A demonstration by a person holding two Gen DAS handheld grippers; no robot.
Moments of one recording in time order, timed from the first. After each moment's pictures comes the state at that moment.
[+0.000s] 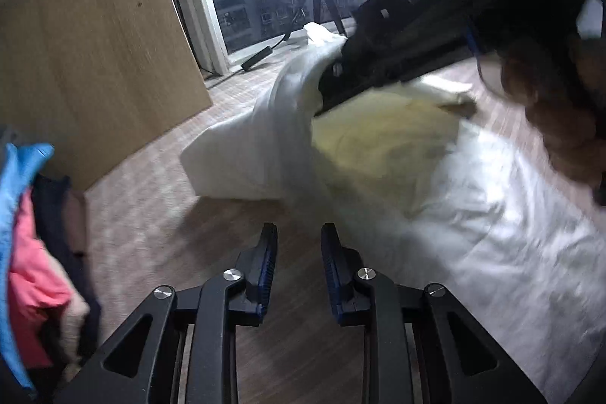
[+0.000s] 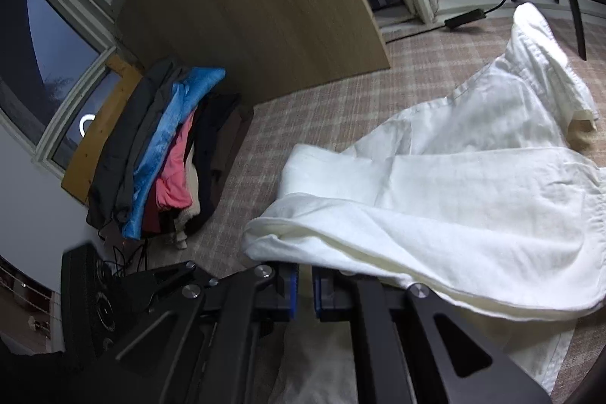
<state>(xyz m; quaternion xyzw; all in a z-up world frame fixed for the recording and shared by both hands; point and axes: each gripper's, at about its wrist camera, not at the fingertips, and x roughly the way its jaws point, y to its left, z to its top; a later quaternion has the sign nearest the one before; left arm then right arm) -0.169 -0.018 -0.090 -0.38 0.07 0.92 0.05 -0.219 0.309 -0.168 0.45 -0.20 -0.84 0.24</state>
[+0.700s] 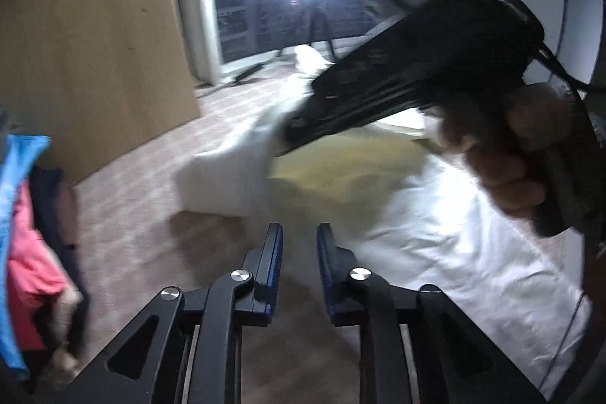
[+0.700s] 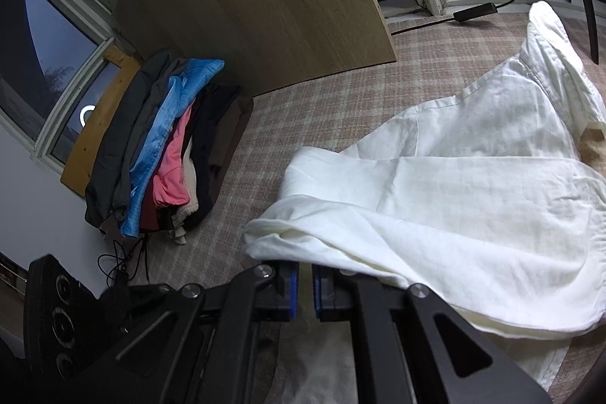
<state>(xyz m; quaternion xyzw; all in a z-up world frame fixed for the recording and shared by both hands) -0.163 -0.006 -0.073 -0.38 0.03 0.92 0.07 -0.235 0.309 -0.174 0.47 -0.19 -0.82 0.25</state>
